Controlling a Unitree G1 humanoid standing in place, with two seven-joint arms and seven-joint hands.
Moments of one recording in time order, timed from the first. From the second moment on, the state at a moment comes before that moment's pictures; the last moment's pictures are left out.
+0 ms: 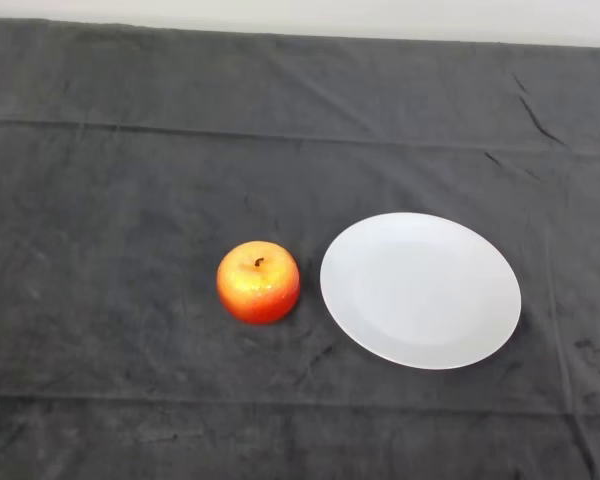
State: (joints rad) left arm -0.31 0.57 0.29 1.19 -0.33 -0.67 0.42; right arm -0.36 -0.38 -0.75 1.73 0.00 -1.24 -0.34
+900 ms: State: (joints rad) left arm -0.42 0.57 0.27 1.19 -0.17 -0.72 0.44; right arm -0.36 -0.38 -0.75 1.73 0.00 -1.24 -0.34
